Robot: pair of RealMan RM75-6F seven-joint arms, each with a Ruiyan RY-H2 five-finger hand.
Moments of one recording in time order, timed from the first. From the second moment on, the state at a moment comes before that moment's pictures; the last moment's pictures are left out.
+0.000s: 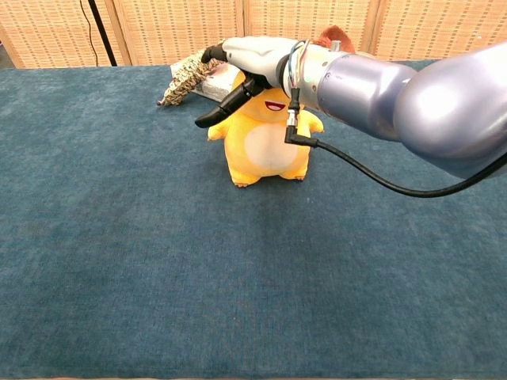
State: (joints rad) left arm -0.09 -1.12 -0.10 -1.62 1.35 1.46 0.06; right arm 1.18 -1.79 0.29 -1.24 -0.79 0.91 -0.47
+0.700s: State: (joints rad) left arm -0.08 -1.12 -0.10 -1.62 1.36 1.46 0.04; right arm 1.15 -1.76 0.34 -1.28 -0.85 0.94 -0.47
